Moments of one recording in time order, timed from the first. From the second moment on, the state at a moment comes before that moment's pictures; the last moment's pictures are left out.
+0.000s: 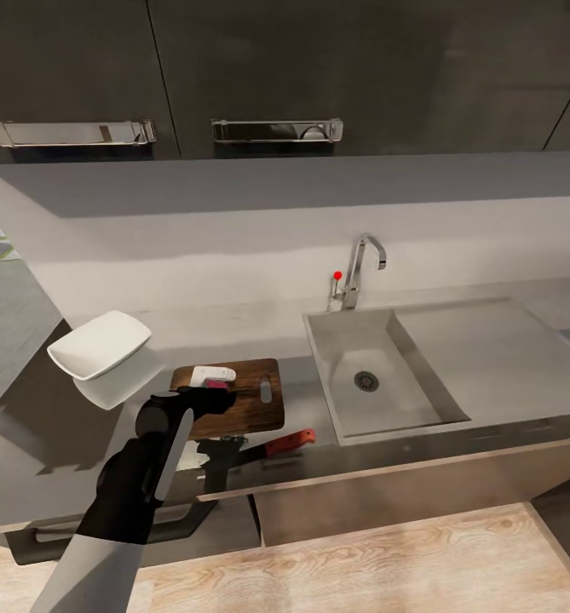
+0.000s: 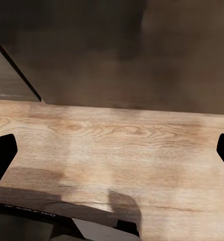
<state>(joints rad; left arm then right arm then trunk) -0.60 -0.09 -0.11 -1.42 0.00 0.94 0.05 0.05 0.01 0.11 -0.65 0.13 -0.48 -0.04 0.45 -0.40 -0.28</state>
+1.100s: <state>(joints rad) -0.60 -0.09 -0.10 -1.54 0.00 0.95 0.05 0.05 0.01 0.11 -0.65 0.13 -0.48 -0.04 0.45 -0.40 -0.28</state>
